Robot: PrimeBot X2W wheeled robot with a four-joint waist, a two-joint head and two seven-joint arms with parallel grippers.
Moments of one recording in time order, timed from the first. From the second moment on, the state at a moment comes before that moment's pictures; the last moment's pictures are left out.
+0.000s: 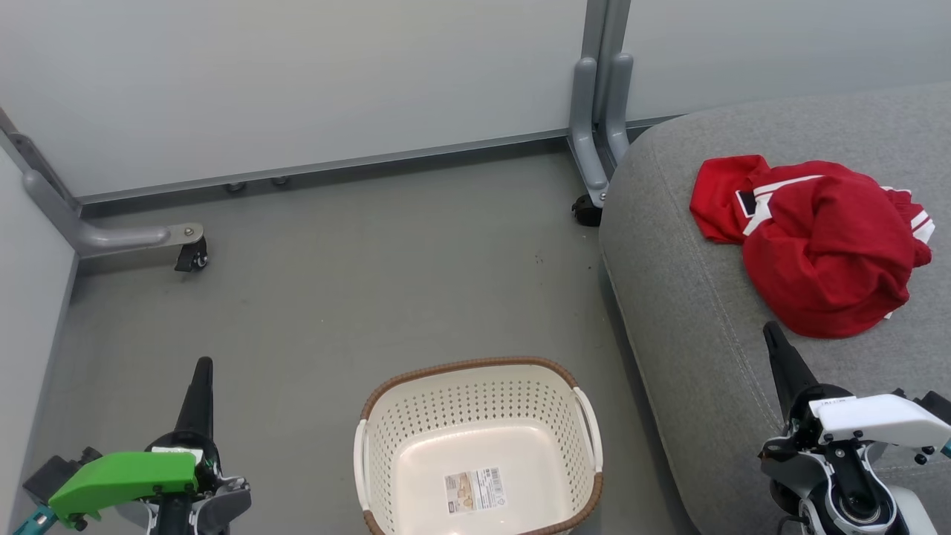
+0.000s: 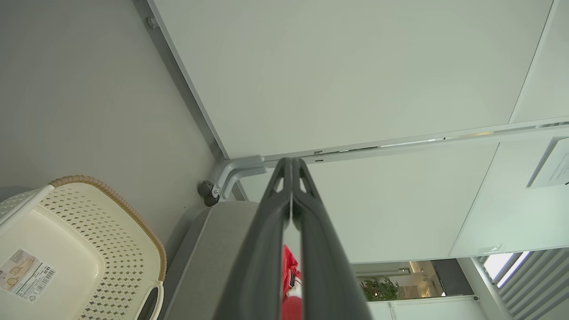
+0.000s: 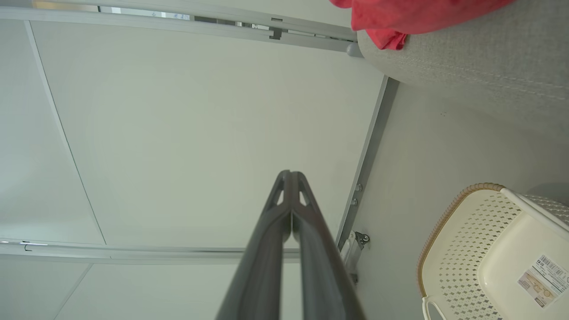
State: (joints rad) left arm -0.08 0.05 0.10 0.25 -1.47 -0.12 0.08; right arm -0.09 -0.05 -0.10 0.23 1.47 0.13 0.08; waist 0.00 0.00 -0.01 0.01
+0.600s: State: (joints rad) left arm -0.10 0.05 0.11 0.25 -1.59 -0.13 0.11; right arm -0.10 -0.05 -0.11 0.24 1.59 0.13 0.11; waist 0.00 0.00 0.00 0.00
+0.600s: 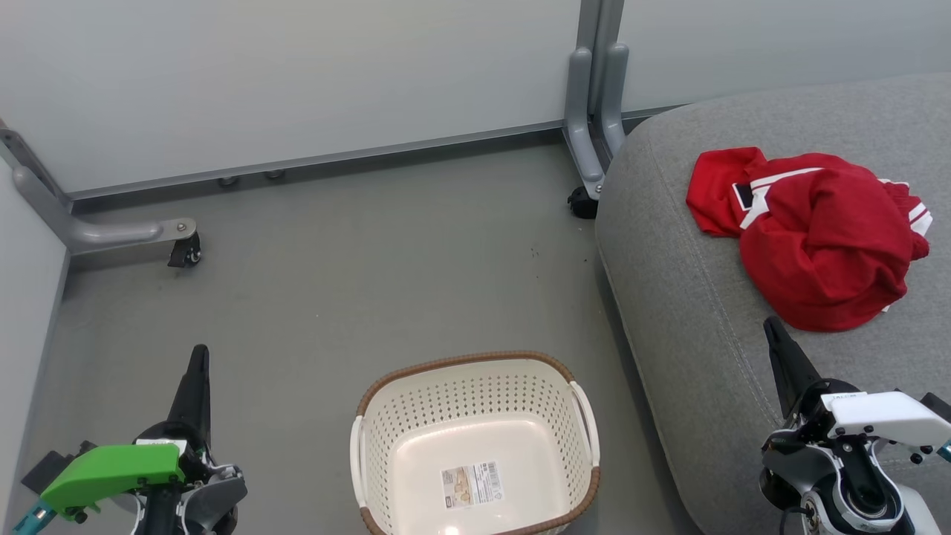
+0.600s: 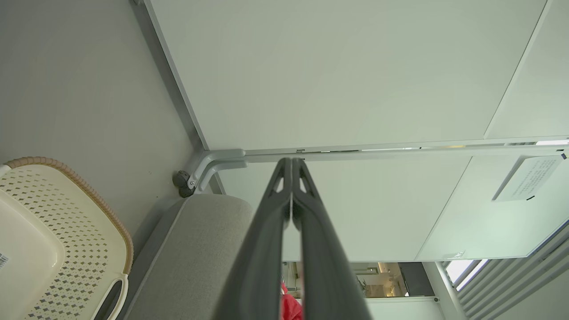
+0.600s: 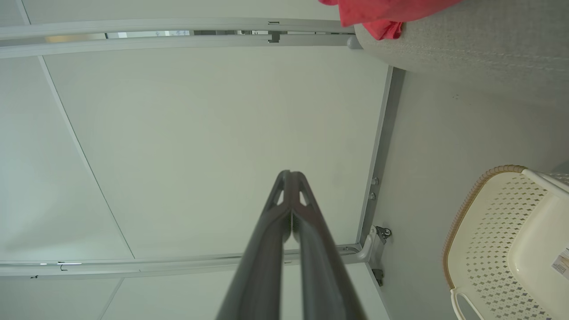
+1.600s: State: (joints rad) left arm -0.10 0.05 0.11 0.25 -1.61 -0.13 0.11; right arm -0.11 -0.05 -0.12 0.24 1.61 0.13 0.11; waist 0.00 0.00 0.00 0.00
